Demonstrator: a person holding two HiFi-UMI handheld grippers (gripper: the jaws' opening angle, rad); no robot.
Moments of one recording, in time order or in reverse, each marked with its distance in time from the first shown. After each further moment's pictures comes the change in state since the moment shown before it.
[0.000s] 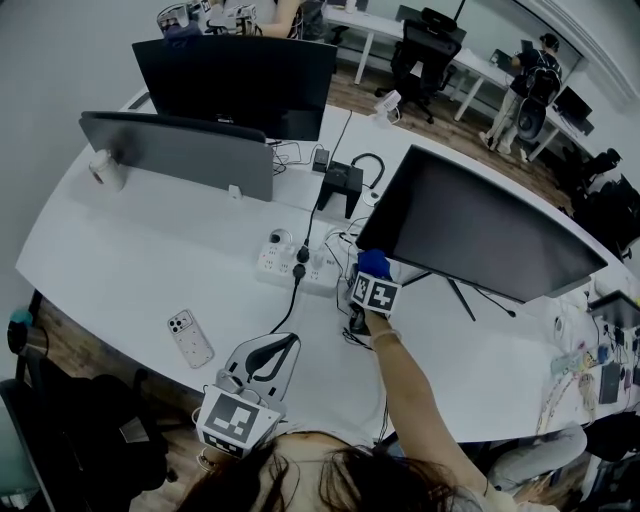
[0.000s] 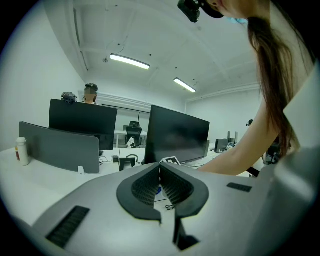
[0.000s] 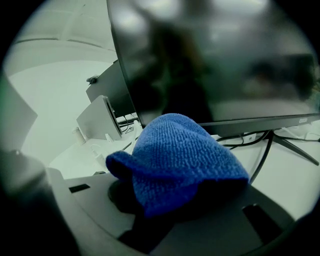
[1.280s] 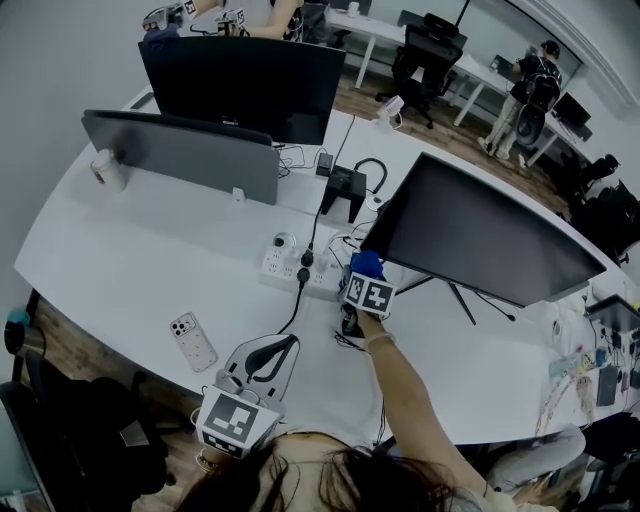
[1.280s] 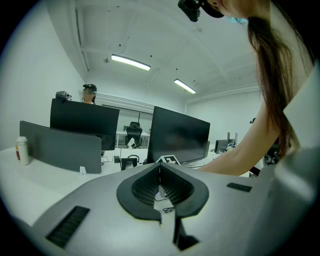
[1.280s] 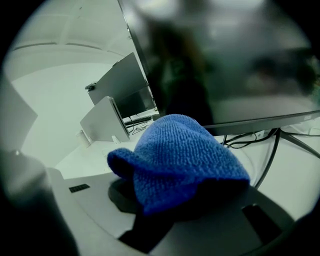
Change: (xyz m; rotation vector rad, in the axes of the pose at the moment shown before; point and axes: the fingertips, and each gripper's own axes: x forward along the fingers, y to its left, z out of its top) left arm -0.008 0.013 -0.003 -0.003 -0.011 -0.004; right arm 0.001 0.038 0.003 0.028 0.012 0.041
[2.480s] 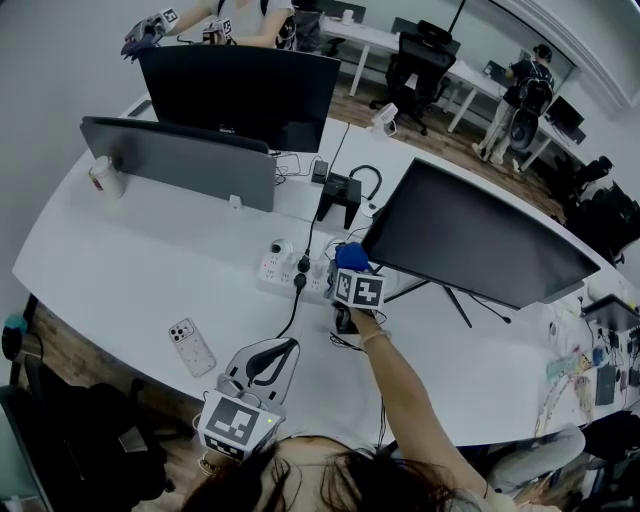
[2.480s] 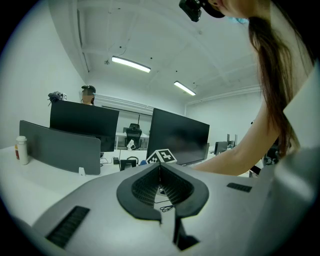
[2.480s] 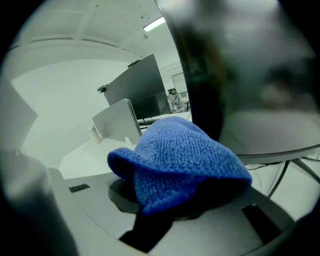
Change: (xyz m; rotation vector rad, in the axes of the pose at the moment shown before) left arm -0.001 -0.004 0.003 0.000 -0.020 -0.005; right arm -0.007 0.045 0.031 -0.123 -0.008 0.082
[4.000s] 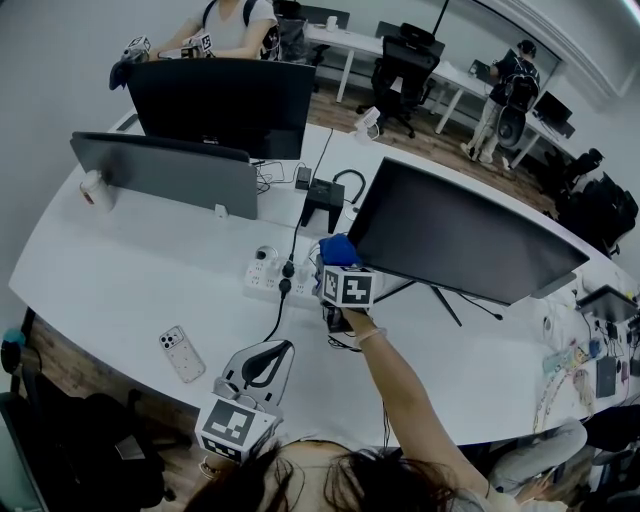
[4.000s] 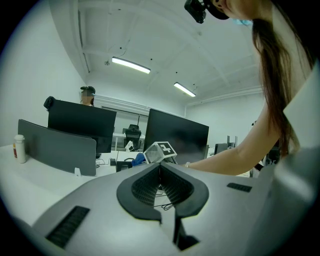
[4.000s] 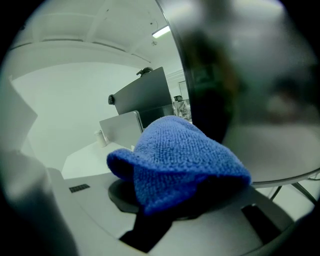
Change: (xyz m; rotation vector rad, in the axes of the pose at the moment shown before) left arm 0.016 -0.016 0.006 0.009 -0.030 0.008; right arm -0.026 0.012 0.040 -0.064 -0.064 0.051
